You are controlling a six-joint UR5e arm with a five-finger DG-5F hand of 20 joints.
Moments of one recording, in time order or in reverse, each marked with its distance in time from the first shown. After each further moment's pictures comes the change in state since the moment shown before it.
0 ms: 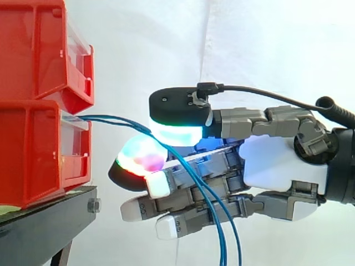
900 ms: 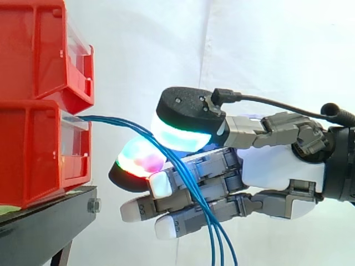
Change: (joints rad) arm -0.009 0.000 0.012 -0.031 -0.019 0.008
